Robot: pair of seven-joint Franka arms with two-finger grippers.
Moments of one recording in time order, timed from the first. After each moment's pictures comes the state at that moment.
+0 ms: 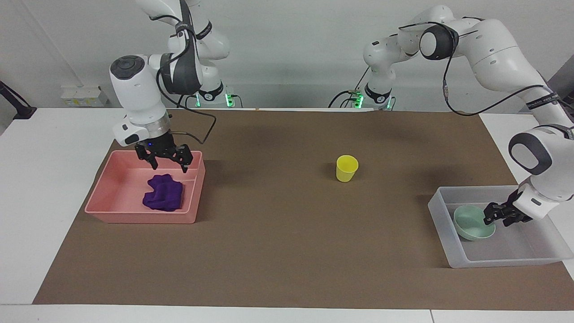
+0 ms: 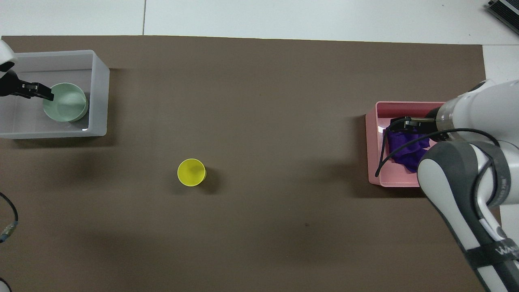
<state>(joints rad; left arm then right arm) 0.25 0.63 -0.03 -1.30 -0.02 1.97 0.40 0.04 0.00 0.01 -1.93 -0.05 2.04 0.20</state>
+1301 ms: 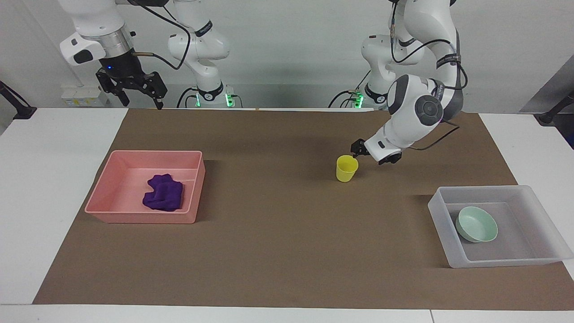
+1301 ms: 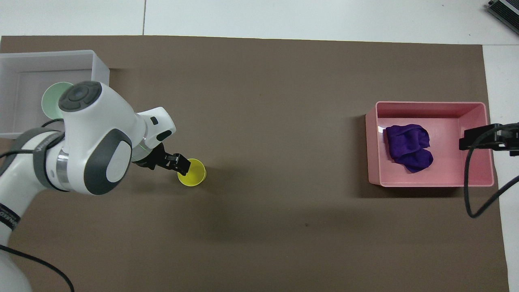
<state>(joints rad) -0.28 0.13 -0.06 -2.00 -0.21 1.92 0.02 0.02 -0.10 -0.04 -1.62 -0.01 1.53 0.11</state>
